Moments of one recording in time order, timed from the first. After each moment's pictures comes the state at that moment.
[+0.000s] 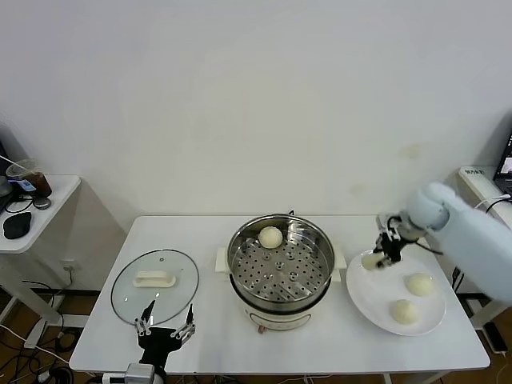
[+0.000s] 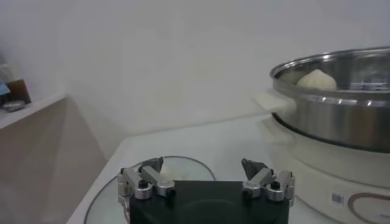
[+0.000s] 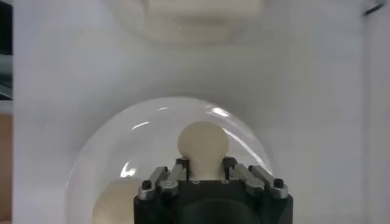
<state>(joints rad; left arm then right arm) 1.73 -1.53 -0.52 -2.20 0.14 0.24 -0.01 0.15 0.67 -0.69 1.34 -0.10 -0.32 -1.34</state>
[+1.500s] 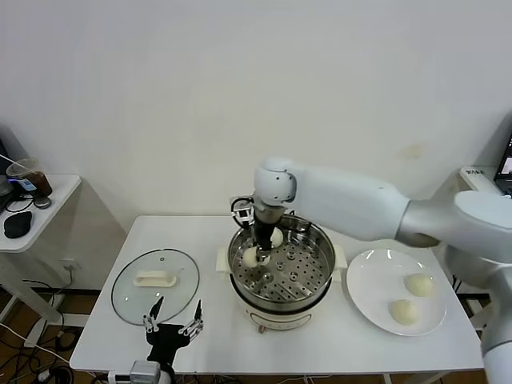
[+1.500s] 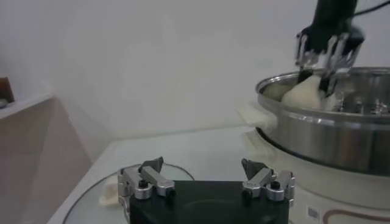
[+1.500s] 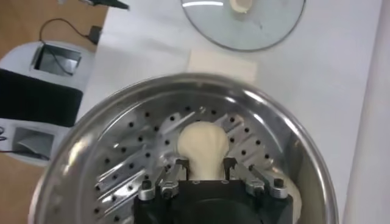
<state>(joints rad) 1.72 -1.53 -0.49 -2.21 0.10 0.25 -0.03 0.38 1.30 -1.11 1.21 0.20 -0.66 -1.20</state>
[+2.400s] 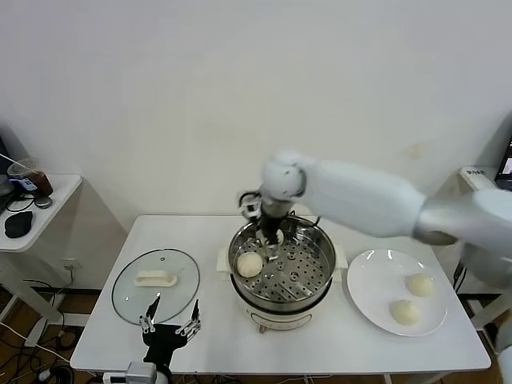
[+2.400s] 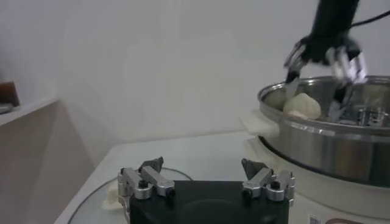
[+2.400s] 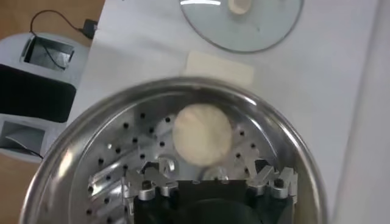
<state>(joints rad) 1.75 -1.53 -0.50 -2.24 0.10 0.25 -0.03 0.49 1.02 -1.05 1.39 0.22 -0.58 -1.27</state>
